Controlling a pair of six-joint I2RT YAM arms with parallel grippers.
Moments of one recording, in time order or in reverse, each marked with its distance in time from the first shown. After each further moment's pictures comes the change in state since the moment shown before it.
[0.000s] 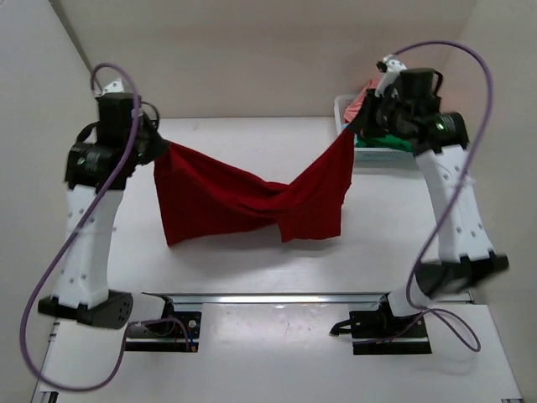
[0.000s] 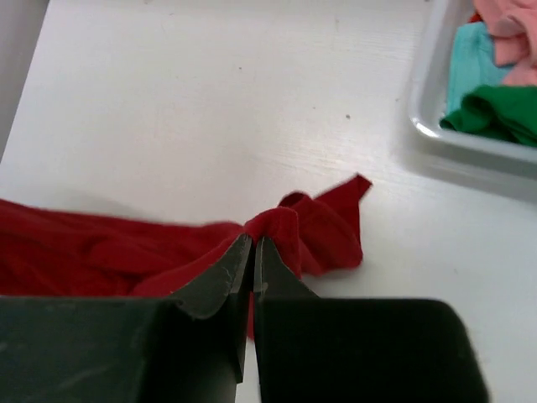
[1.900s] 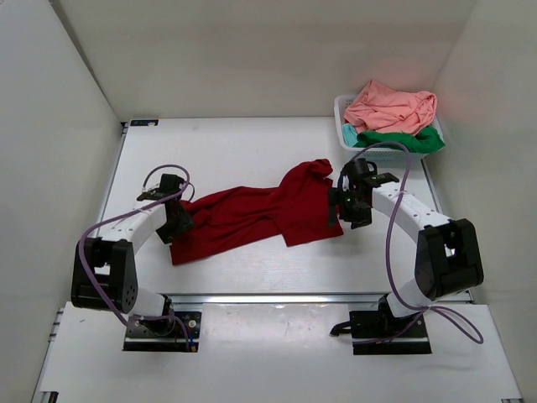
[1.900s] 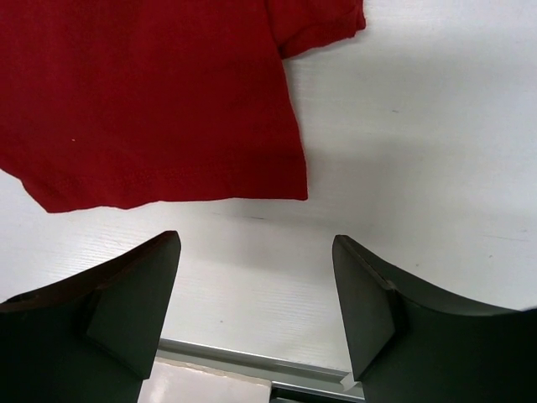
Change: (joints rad) left arm 0.102 0.110 -1.112 0.497 -0.008 -0.124; right arm 0.092 0.051 -0.892 0.249 0.151 0.092
